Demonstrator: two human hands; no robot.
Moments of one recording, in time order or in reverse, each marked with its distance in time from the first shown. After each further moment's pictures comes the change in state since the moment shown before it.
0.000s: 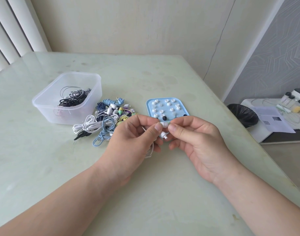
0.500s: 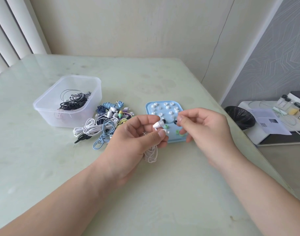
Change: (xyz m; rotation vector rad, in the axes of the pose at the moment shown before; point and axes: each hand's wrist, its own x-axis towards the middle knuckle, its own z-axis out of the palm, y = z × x) left_hand 0.002 0.009 0.000 -0.227 -0.063 -0.118; right_hand 0.024 -0.011 -0.015 -0.514 0.253 -0.188
